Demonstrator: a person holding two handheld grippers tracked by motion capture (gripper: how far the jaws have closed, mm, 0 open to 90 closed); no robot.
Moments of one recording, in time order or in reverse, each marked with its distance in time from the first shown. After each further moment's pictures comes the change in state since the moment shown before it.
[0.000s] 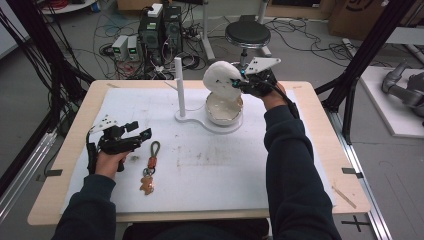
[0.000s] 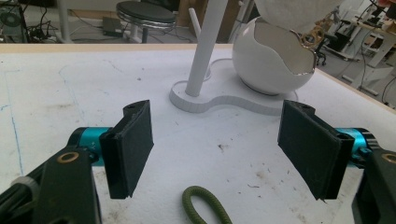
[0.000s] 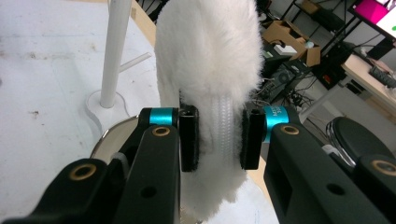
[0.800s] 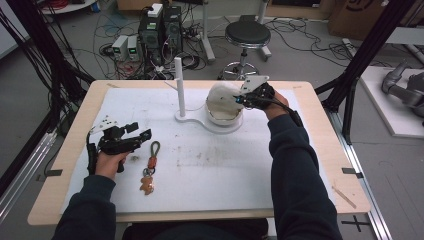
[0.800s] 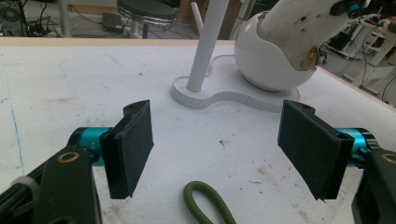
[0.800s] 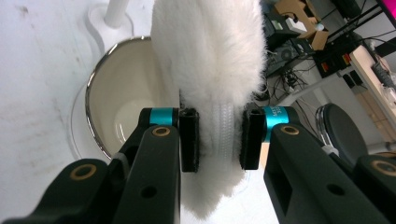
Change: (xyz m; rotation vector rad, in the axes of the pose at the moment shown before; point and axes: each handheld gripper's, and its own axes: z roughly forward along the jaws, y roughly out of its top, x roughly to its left) left arm 0.001 -0.003 0.000 0.010 0.003 -0.009; right arm 0.023 -0.026 0.006 0.183 0.007 -0.208
